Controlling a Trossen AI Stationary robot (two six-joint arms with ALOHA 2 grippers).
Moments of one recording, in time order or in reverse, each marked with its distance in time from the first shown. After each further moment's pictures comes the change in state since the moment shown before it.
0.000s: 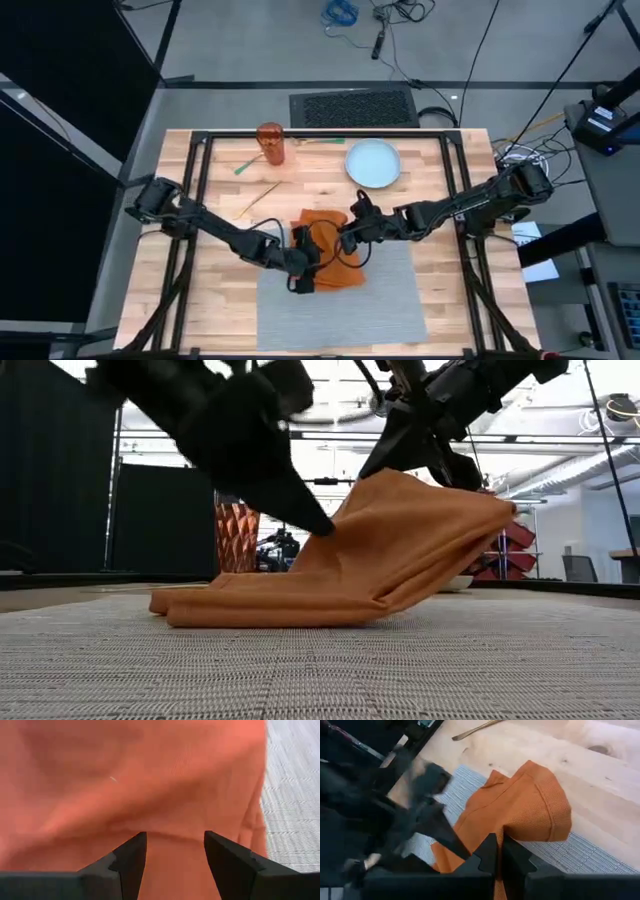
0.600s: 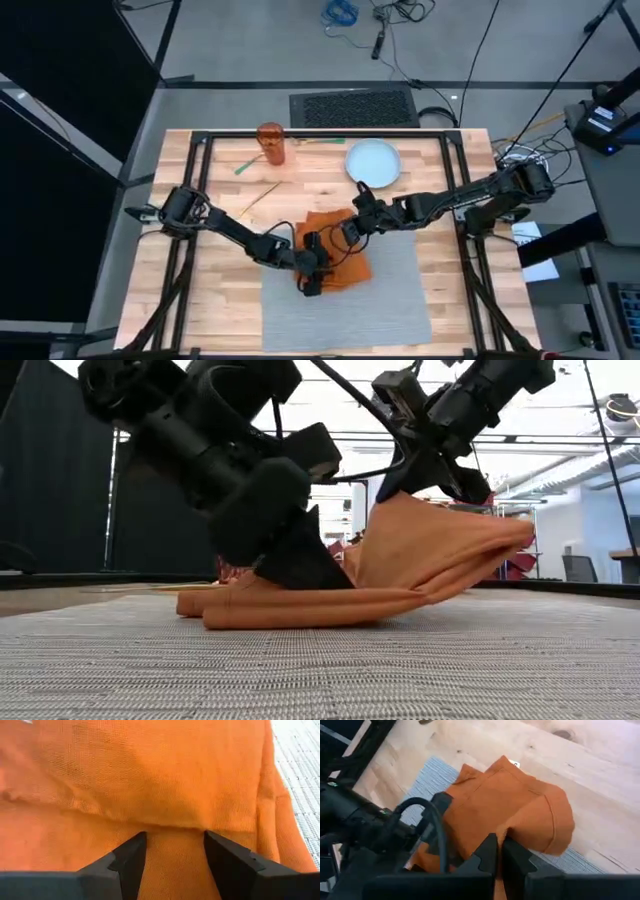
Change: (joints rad) left arm 0.028 0.151 0.000 0.186 0.073 0.011; right arm -0.080 -0.011 0.000 -0.130 -0.094 0.001
